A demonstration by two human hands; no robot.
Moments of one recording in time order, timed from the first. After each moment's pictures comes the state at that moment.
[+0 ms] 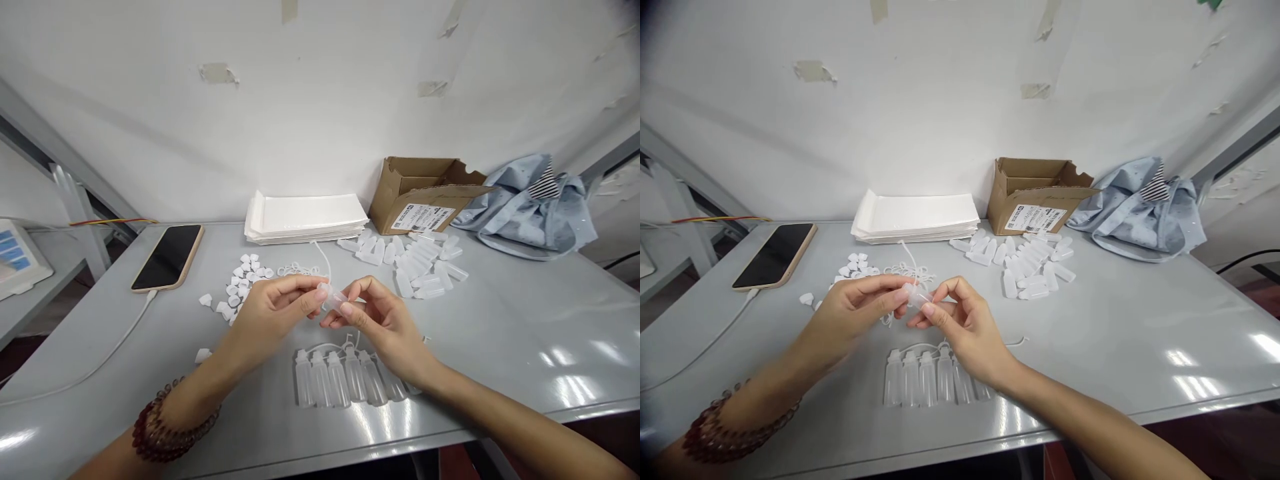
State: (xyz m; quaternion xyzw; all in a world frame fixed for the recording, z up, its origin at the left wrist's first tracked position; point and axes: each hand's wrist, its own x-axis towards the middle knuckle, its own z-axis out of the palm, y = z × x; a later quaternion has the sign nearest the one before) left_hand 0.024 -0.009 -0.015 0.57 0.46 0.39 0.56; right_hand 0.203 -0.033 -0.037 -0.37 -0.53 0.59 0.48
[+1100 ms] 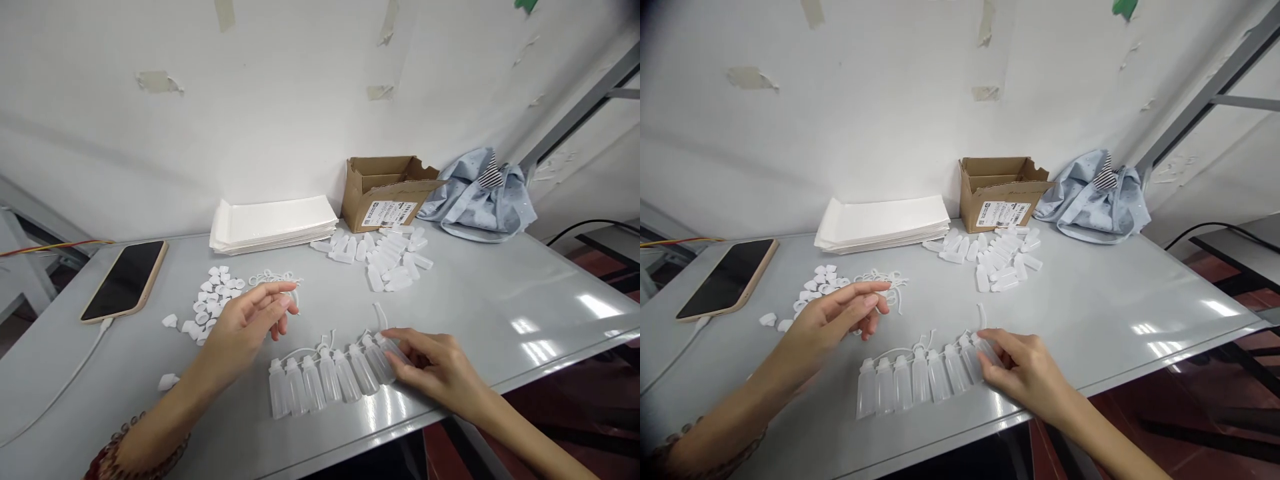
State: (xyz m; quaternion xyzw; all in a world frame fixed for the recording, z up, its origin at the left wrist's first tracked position) left_hand 0.035 -0.016 -0.016 0.56 0.52 0.34 0.55; right_hand 0.300 -0.094 -0.062 -0.53 -0.77 0.15 0.33
